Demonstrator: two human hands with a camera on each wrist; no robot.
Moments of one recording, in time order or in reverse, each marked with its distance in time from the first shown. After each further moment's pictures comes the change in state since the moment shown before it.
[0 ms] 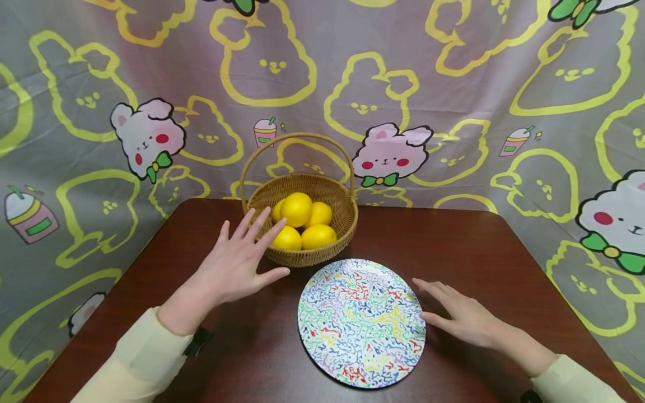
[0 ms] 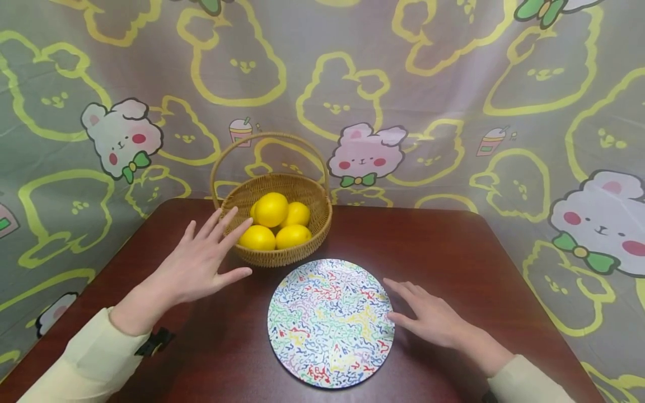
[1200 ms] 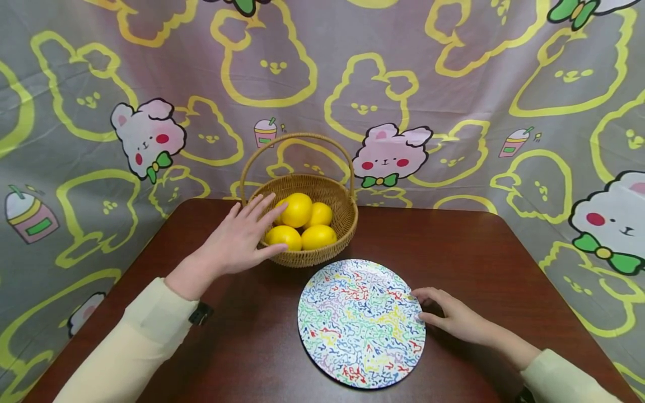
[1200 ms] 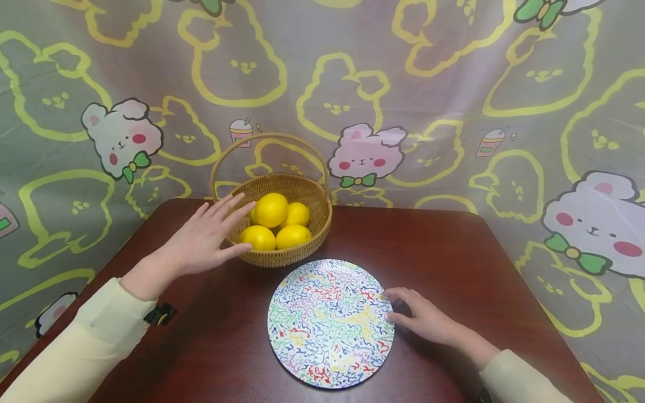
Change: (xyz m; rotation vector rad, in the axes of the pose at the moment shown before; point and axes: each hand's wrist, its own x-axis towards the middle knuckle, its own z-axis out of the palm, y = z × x) left_hand 0.033 -0.025 -0.005 -0.038 -0.001 0.065; right_hand 0.010 0.020 0.020 0.258 0.029 -0.197
